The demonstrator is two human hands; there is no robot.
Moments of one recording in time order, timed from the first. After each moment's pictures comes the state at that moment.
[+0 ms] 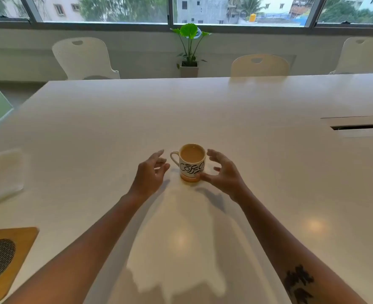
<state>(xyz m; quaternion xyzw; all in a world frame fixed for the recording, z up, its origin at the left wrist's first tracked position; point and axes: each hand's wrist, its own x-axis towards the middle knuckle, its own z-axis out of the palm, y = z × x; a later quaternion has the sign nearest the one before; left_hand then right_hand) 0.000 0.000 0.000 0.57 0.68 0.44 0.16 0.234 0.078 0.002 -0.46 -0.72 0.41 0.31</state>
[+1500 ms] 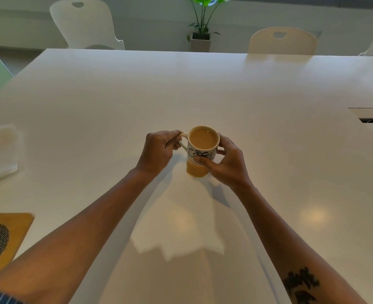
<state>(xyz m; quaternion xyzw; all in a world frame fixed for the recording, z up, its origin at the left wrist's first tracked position) -0.013 0.043 0.005 0.65 0.58 0.49 0.06 0.204 0.095 -0.008 -0.37 -0.76 0.33 0.42</state>
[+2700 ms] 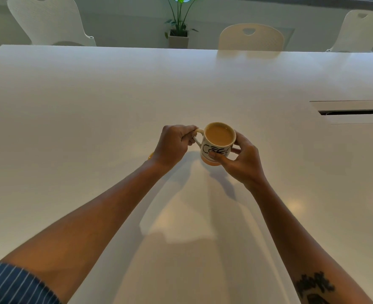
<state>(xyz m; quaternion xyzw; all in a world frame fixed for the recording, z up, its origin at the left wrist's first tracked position) 0.118 0.107 0.011 0.66 0.55 0.49 0.13 0.340 0.136 -0.007 -0.43 -0.74 0.30 0.42</state>
